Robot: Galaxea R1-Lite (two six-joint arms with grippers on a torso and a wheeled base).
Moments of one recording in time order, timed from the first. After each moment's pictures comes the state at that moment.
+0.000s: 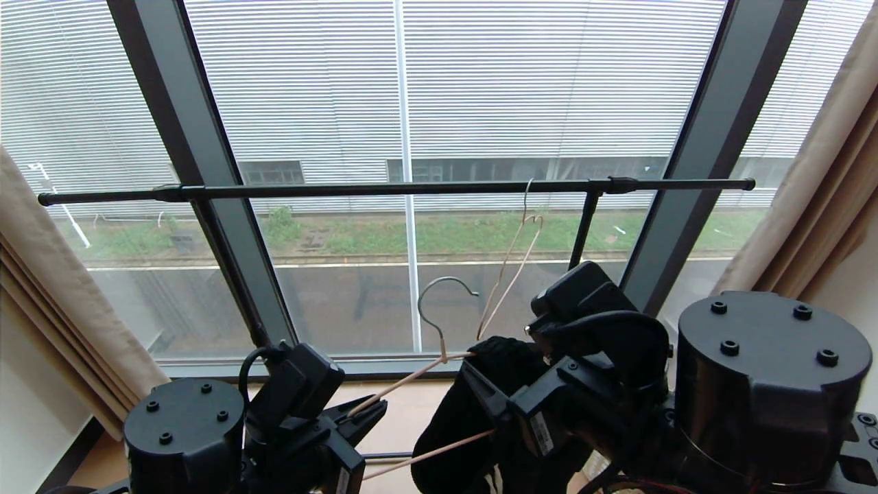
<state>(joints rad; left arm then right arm) -0.74 1.70 -0.20 -1.16 0.07 0.04 1.03 1.61 -0.70 -0.59 -0.51 -0.06</state>
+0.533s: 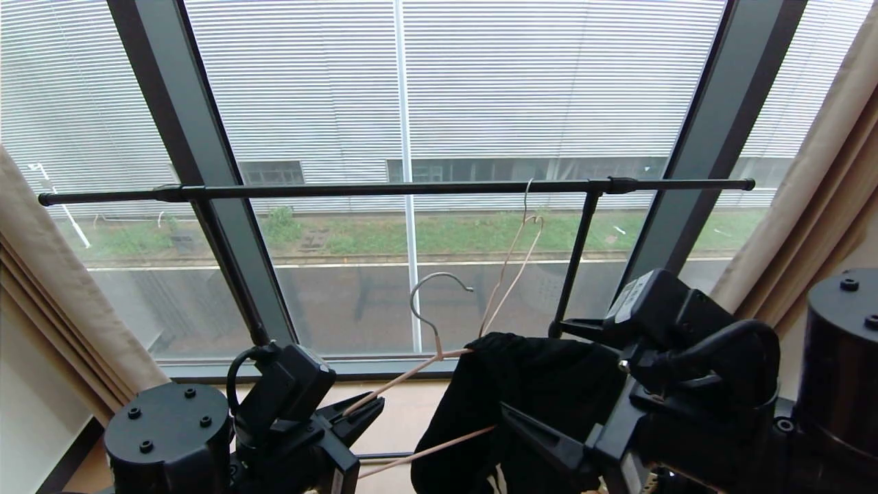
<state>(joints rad) -0.73 1.70 -0.17 -1.23 0.06 0.05 0.95 1.42 -0.68 -0.35 -0.23 -0.14</state>
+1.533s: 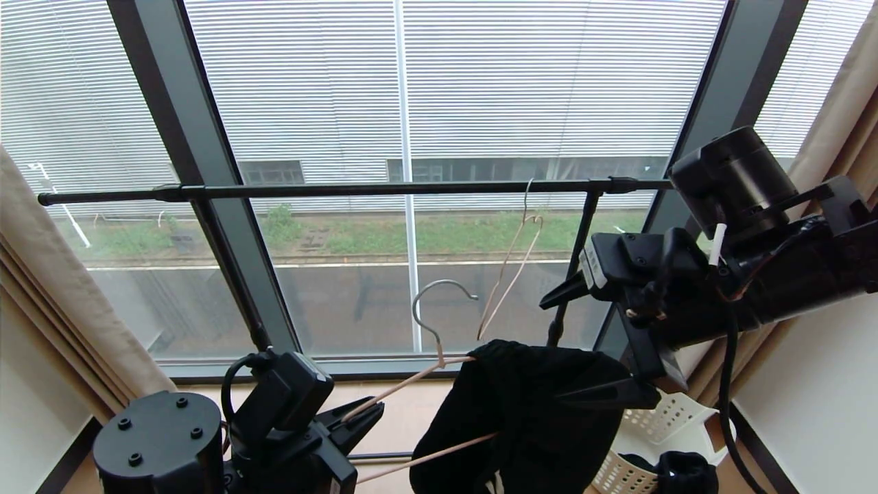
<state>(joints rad) -0.75 1.70 -0.14 -1.26 0.06 0.06 0.52 1.68 -1.31 0.54 0.46 -0.89</state>
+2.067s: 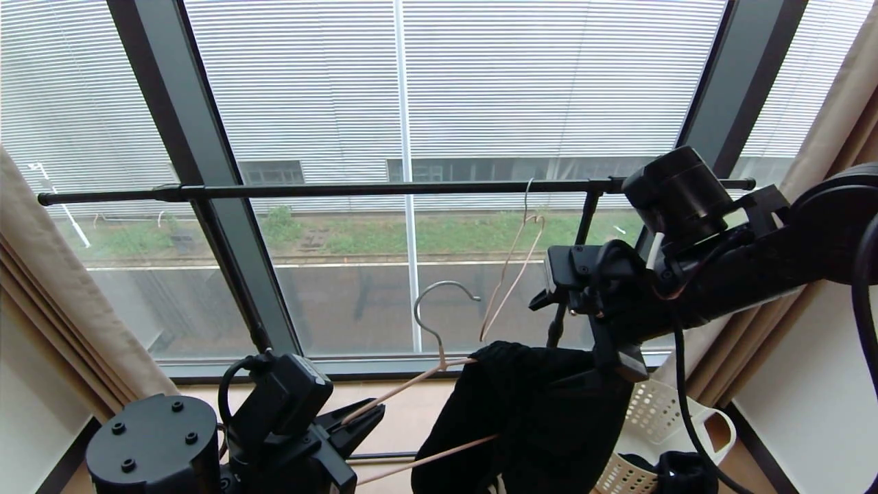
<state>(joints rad) -0.76 1.69 -0.14 -1.26 0.06 0.07 0.52 1.78 -1.37 0.53 0.37 -0.89</state>
